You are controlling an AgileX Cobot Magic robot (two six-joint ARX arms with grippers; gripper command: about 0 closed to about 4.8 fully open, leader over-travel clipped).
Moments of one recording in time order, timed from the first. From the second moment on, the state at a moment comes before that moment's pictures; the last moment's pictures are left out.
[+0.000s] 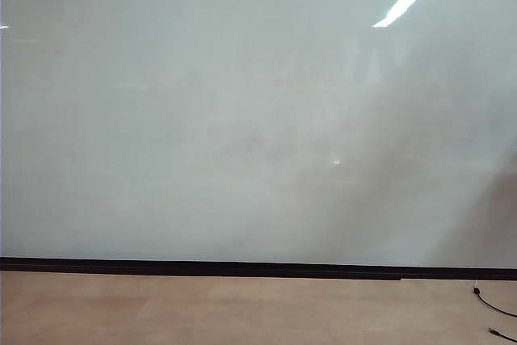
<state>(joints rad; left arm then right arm) 0.00 0.00 0.00 -0.14 0.02 -0.01 -0.53 1.96 0.64 1.37 -0.58 0.02</state>
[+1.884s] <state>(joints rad) 0.00 0.00 0.00 -0.14 0.02 -0.01 -0.51 1.96 0.64 1.37 -0.58 0.04</state>
